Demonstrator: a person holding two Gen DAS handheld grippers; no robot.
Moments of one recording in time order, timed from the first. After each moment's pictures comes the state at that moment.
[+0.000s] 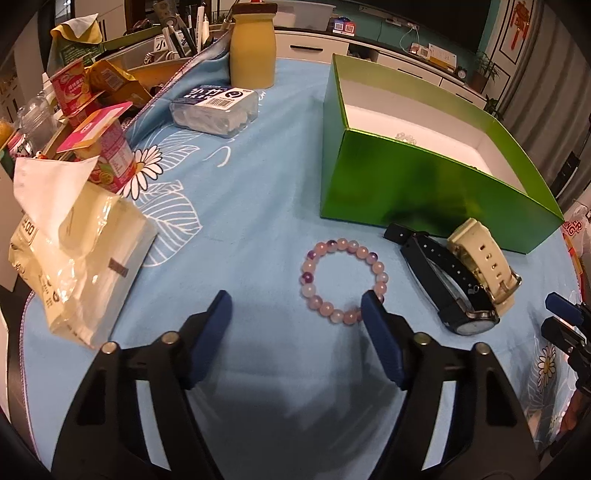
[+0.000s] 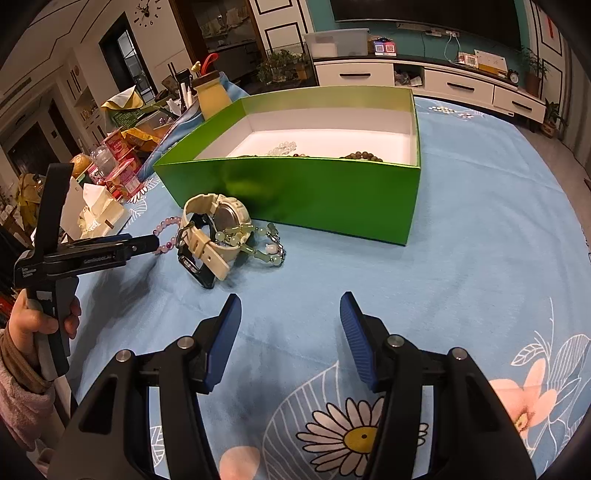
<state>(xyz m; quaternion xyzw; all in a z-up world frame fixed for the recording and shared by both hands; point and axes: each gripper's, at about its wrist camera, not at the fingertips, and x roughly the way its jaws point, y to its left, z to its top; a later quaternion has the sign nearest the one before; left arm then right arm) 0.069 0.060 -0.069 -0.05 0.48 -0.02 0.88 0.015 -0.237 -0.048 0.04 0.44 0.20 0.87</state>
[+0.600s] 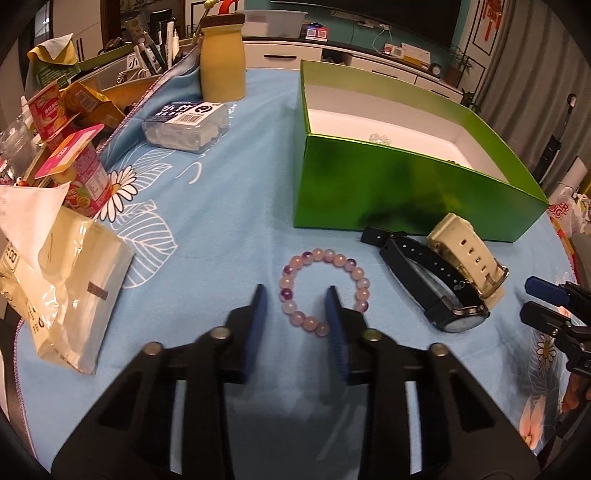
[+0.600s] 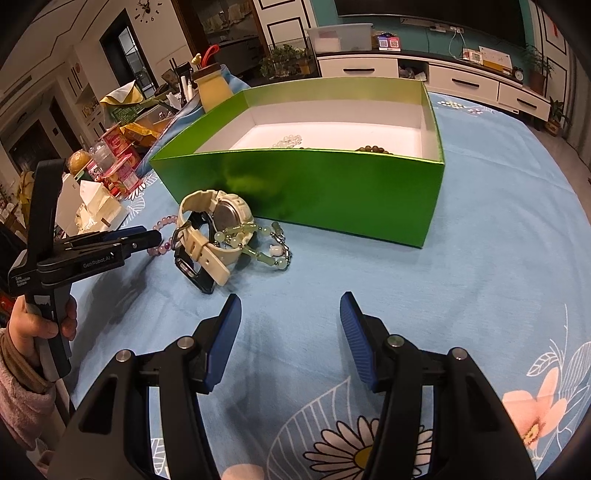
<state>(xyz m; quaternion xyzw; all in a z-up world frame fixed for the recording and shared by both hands) 0.070 0.050 -0.071 -0.03 0.46 -0.07 0.88 0.026 -0.226 -0.056 0.03 0.45 0.21 0.87</state>
